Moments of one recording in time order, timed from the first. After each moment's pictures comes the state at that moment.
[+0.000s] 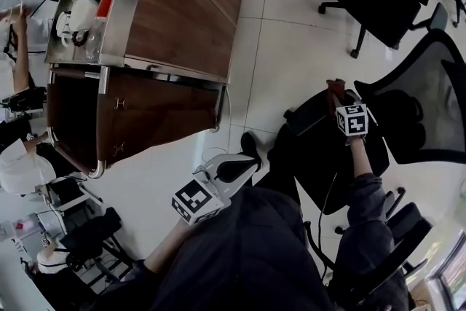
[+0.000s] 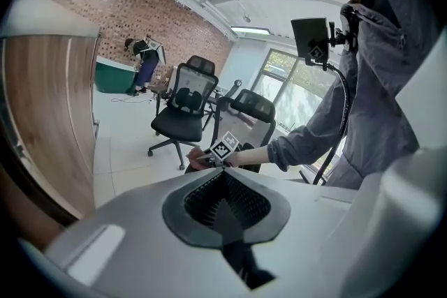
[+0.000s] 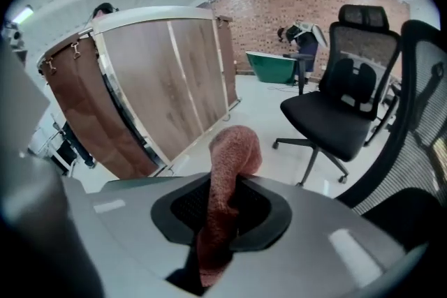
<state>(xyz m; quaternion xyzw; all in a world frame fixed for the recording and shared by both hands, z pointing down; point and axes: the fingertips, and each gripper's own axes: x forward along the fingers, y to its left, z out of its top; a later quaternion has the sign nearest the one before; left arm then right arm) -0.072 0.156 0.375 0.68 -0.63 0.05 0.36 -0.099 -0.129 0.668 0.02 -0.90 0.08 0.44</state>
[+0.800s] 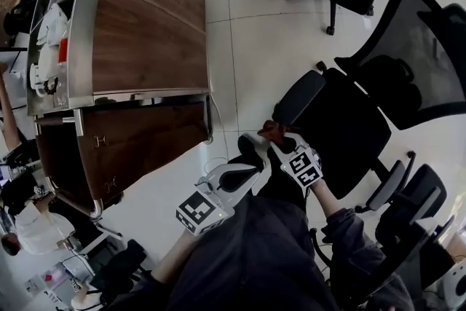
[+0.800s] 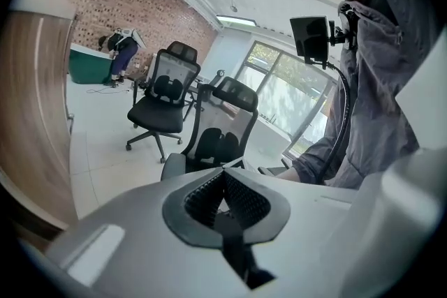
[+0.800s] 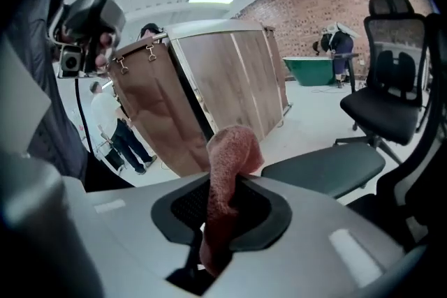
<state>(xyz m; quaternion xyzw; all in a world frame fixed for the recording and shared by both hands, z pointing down) -0.046 0.152 0.403 0.74 -0.56 0.06 0.37 -0.060 0.133 0.616 -0.13 -0.91 0.14 0.36</state>
